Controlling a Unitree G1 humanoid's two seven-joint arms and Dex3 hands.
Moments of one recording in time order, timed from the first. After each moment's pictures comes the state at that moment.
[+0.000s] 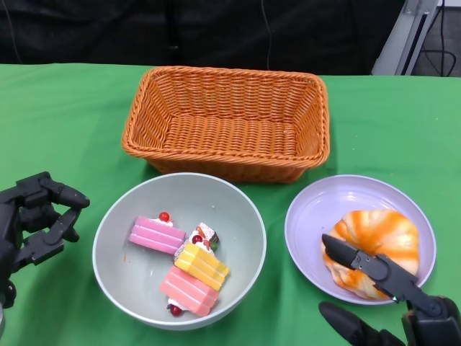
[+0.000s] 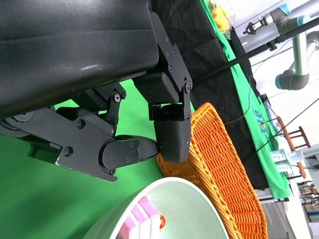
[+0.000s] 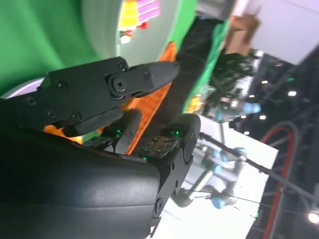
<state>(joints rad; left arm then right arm) -0.41 0.28 0.22 1.10 -0.06 -0.83 -0.24 0.40 -0.09 0.26 -0.17 -0.32 -0.66 -0.31</state>
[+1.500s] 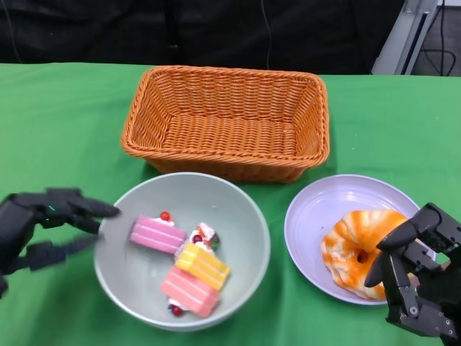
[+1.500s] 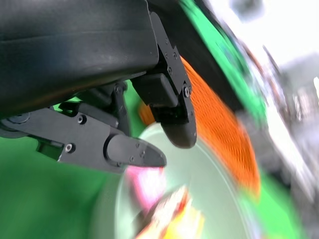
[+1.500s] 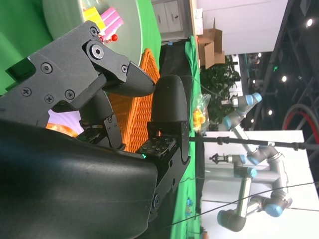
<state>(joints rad) -0.39 0.42 0.10 1.02 -0.02 -1.11 -0.58 0.29 -0.04 0.04 -0.20 0.30 -0.30 0.17</state>
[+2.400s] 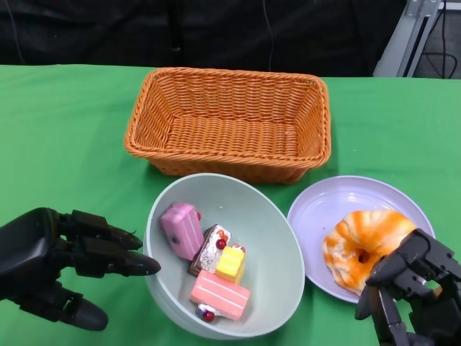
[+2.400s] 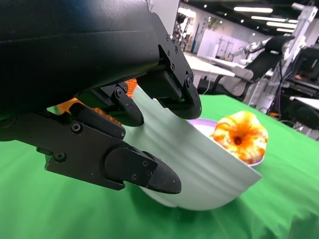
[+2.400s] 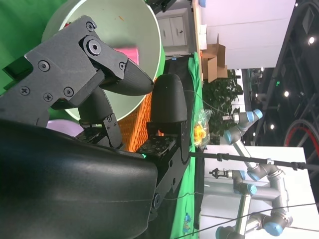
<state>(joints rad) -0.39 0.54 0.02 0.94 0.30 -1.61 -0.40 0.43 0.00 0.08 -0.32 0.23 -0.32 0.22</state>
